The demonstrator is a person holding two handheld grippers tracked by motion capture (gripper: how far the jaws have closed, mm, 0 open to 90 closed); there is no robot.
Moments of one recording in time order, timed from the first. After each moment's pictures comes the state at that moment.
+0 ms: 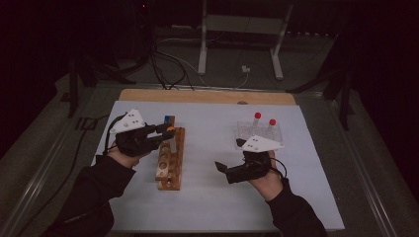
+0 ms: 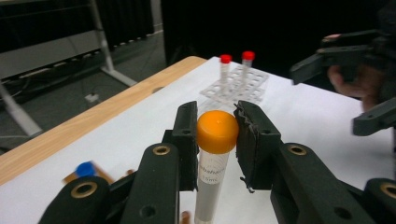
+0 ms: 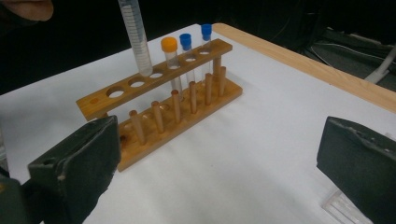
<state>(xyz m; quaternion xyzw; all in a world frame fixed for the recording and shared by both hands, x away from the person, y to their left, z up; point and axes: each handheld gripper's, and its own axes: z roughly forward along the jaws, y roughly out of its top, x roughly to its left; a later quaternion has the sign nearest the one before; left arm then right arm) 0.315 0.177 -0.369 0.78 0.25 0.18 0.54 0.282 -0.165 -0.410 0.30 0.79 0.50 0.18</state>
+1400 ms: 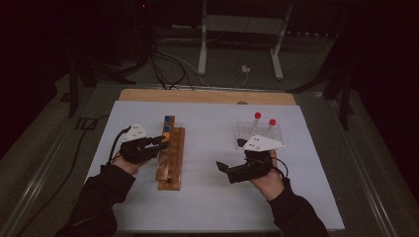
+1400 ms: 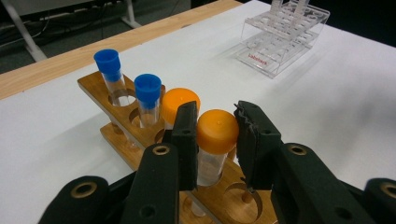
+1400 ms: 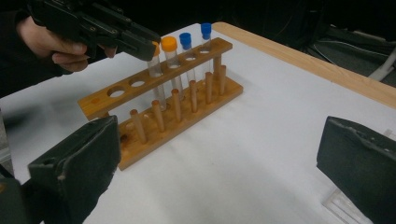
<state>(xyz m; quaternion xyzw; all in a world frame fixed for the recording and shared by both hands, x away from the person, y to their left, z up) 0.336 0.188 -0.446 0.80 0.32 0.17 0.48 0.284 -0.168 -0.410 0.30 0.79 0.50 0.17</state>
